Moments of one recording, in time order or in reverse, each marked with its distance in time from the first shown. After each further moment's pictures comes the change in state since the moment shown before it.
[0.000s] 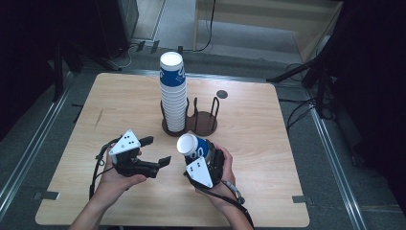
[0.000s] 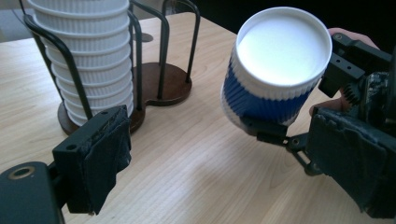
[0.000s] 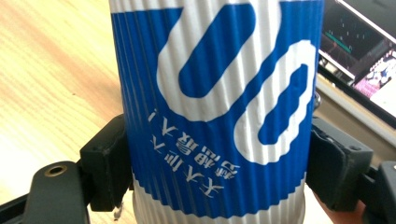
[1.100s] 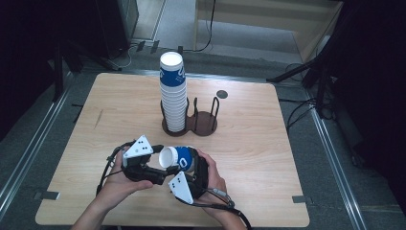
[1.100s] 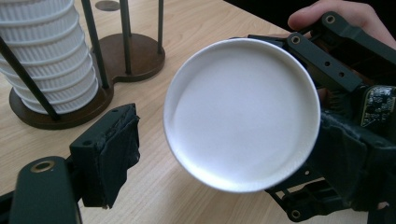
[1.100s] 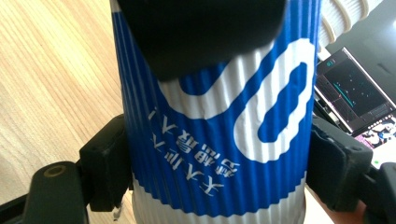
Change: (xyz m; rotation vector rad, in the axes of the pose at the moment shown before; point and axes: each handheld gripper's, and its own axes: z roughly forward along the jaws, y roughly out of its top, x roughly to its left) left arm -0.016 -0.003 0.014 0.133 -0.055 0.052; right arm 0.038 0.004 -0.007 -0.073 0.056 -0.233
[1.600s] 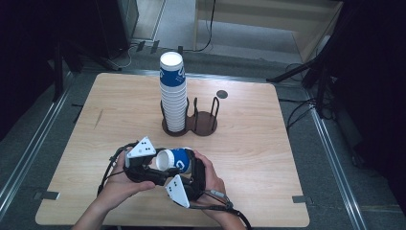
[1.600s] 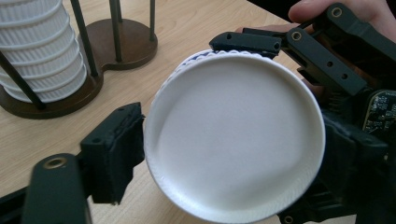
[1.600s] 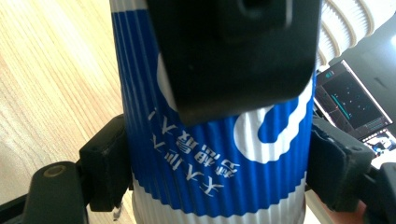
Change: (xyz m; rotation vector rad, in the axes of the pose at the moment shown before) left arm -0.002 0.000 0.004 0.041 -0.017 -0.015; right arm 0.007 0.002 -0.002 -0.015 0.005 -0.063
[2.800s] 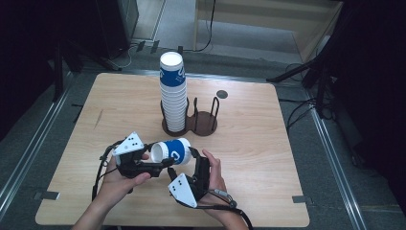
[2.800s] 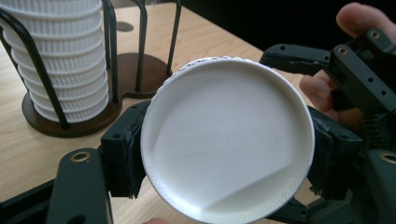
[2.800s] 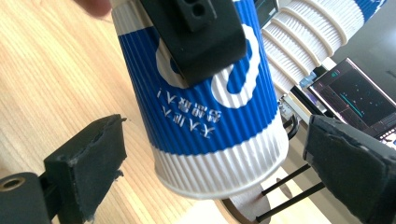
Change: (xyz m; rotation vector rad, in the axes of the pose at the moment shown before) left arm 0.014 -0.003 -0.015 -0.175 0.029 -0.067; right arm -0.017 0.010 -0.011 -0.051 0.017 0.114
